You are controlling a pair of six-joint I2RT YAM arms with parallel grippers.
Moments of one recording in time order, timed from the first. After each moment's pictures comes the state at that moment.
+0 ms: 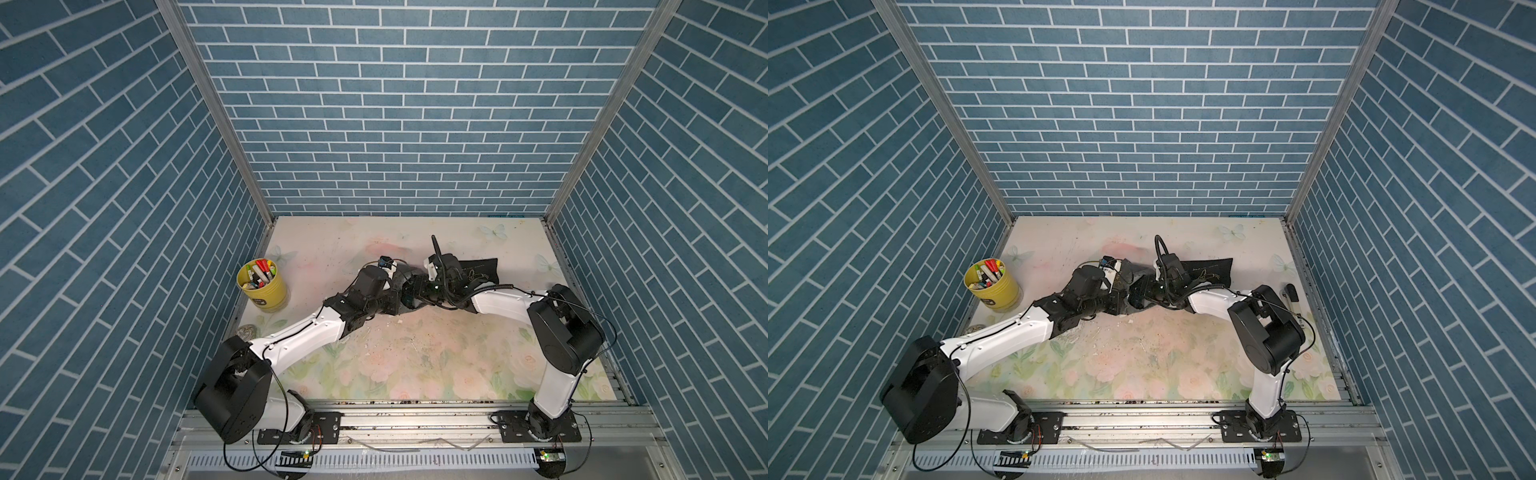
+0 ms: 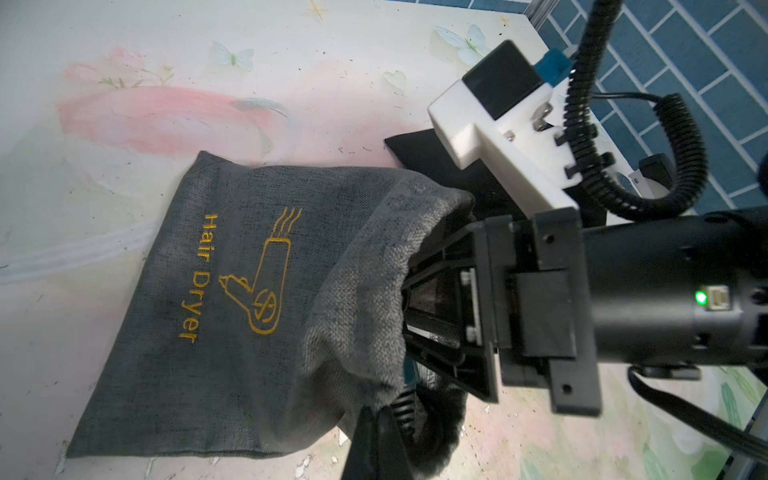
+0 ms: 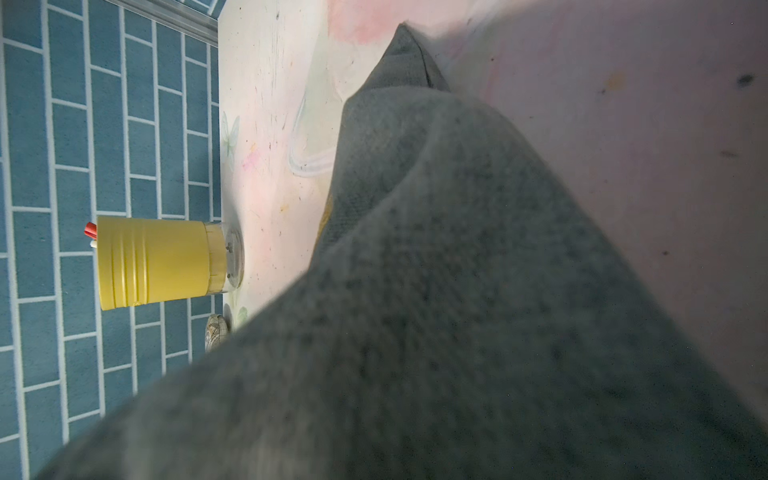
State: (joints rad) left arm -0.66 1.39 0.84 -0.13 0.04 -0.38; right arm 0.69 1.81 1.05 0.04 -0.36 0.88
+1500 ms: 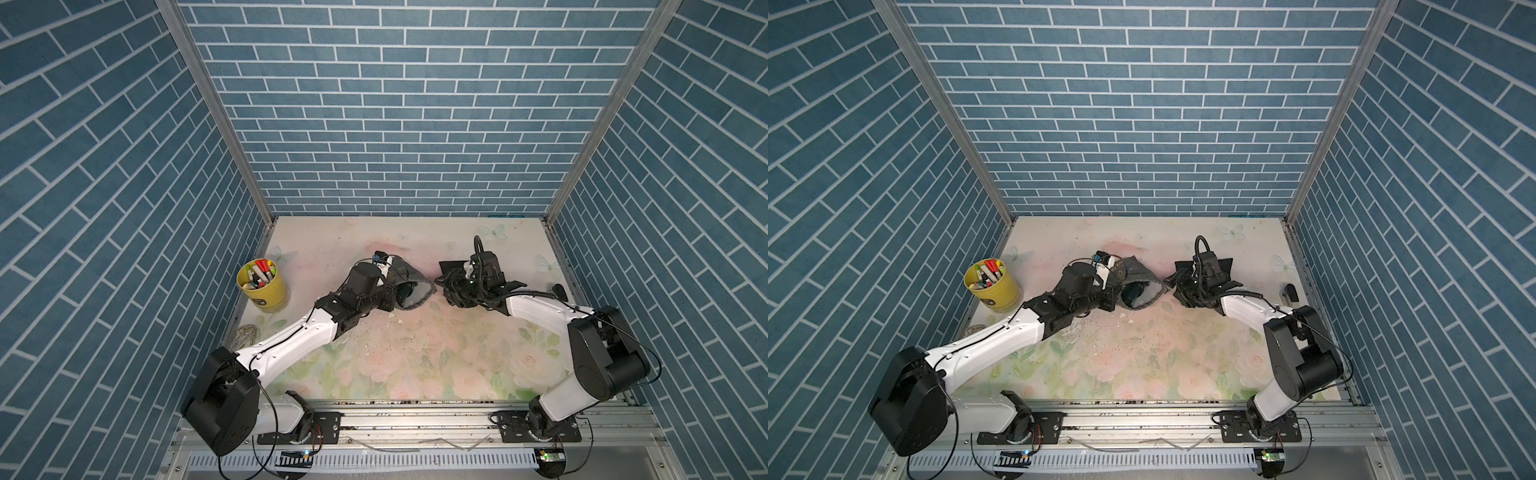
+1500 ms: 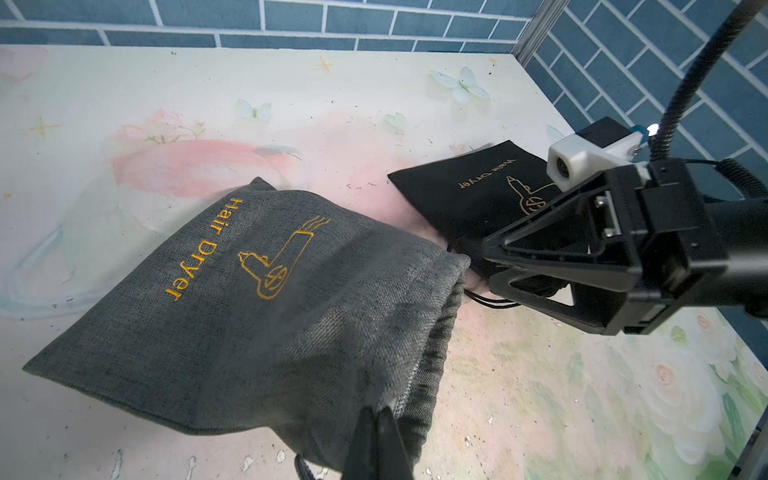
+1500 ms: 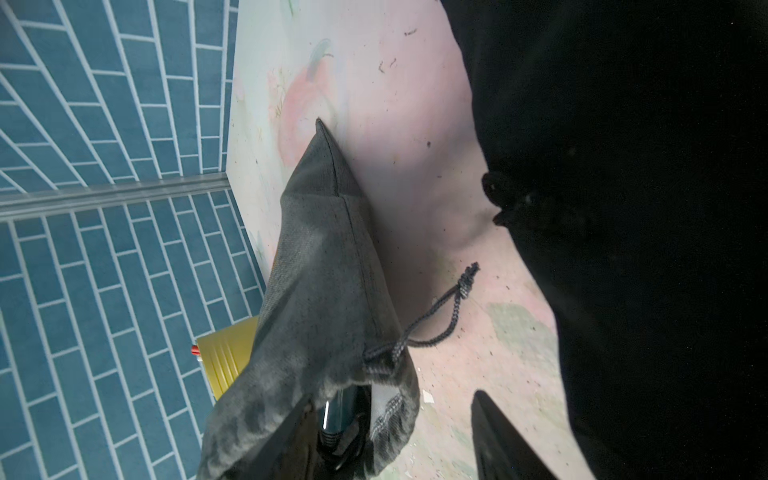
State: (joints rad) left arm -0.63 1.31 0.84 -0.13 0.04 -0.33; right arm 0.48 1.59 0.89 -0.03 -0.41 1.23
